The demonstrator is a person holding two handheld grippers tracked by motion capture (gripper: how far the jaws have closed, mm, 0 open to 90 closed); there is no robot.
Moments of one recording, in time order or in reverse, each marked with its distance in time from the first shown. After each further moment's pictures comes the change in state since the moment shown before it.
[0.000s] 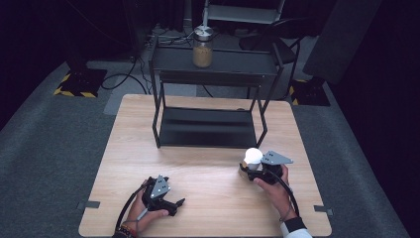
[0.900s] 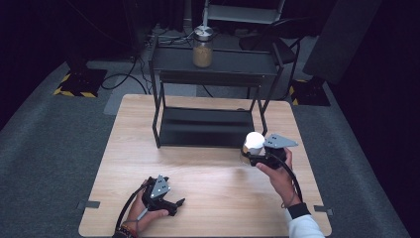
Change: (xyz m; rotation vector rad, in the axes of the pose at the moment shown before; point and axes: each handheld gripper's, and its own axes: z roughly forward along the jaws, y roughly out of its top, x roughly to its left) left arm 0.000 0.000 0.000 0.000 0.000 -0.001; right arm -0.017 0.065 -0.012 -0.032 0.020 -0.026
